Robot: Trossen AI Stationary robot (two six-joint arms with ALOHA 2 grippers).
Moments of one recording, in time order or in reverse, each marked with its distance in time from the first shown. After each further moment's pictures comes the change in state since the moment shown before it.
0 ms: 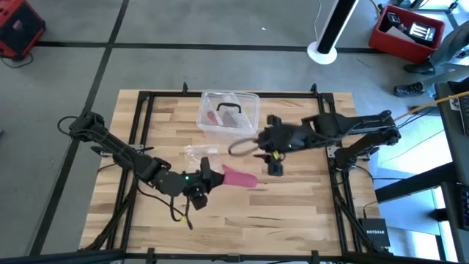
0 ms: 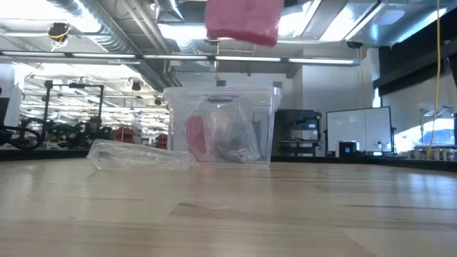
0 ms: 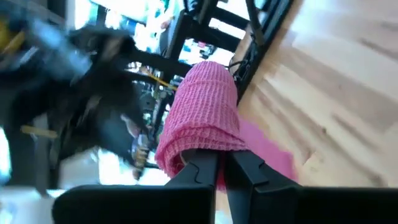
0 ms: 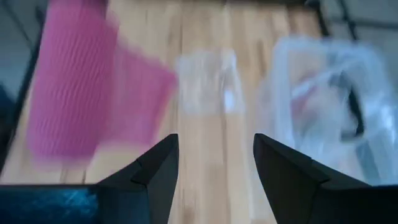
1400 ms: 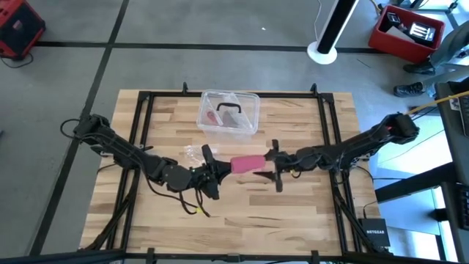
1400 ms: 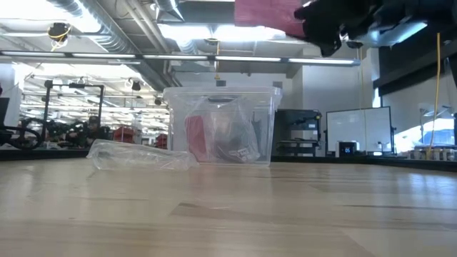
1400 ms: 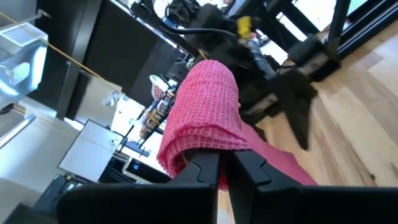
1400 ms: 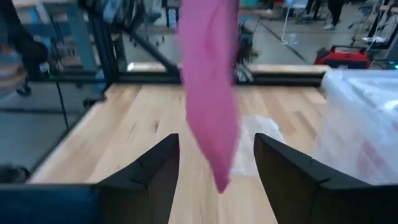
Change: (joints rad) left arm 0.063 0.074 0.001 0.259 -0.122 -0.184; right arm 0.051 -0.272 -1.188 1.568 0.002 -0.042
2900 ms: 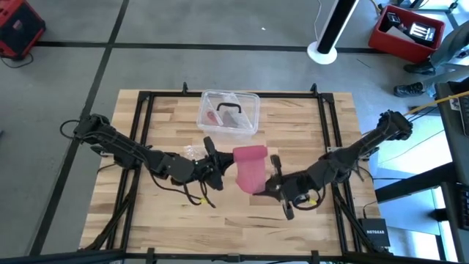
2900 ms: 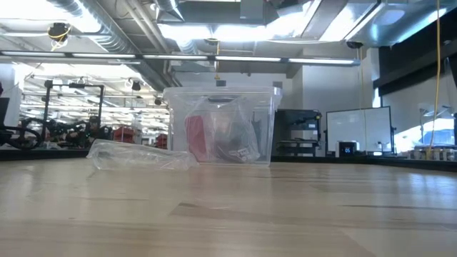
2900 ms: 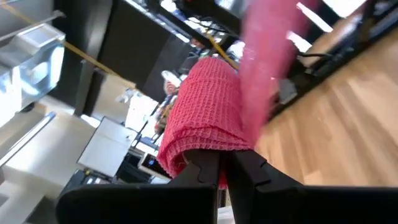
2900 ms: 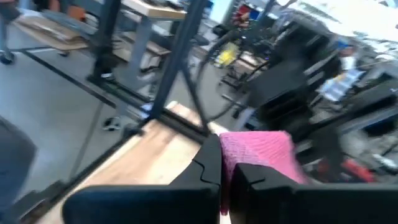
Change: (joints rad) left arm 0.074 0.000 0.000 0.029 0.018 0.068; right arm 0.288 0.066 0.565 -0.423 0.071 -0.433
